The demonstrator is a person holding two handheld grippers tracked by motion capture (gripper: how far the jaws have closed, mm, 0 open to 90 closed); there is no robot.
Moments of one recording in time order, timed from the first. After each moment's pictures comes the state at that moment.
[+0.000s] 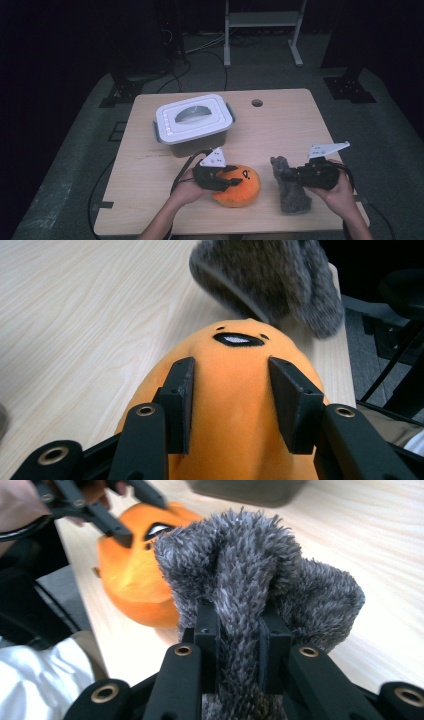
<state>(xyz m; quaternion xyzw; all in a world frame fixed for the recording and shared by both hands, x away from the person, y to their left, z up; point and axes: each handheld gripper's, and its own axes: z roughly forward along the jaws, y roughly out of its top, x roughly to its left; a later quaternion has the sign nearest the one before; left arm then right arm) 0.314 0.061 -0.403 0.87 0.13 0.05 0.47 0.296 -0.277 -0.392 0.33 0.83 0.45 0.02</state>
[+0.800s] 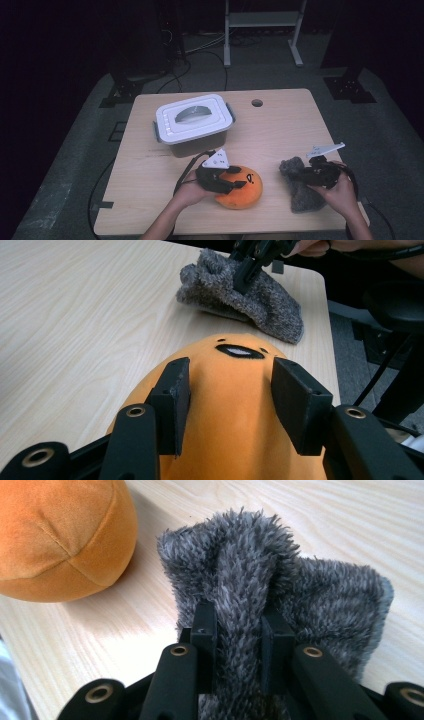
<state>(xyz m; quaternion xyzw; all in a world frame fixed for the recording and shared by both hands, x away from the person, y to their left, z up) 0.311 0.055 -0.401 0.87 0.12 0.03 0.48 0.315 -0.295 -0.427 0.40 0.84 0.36 0.05</state>
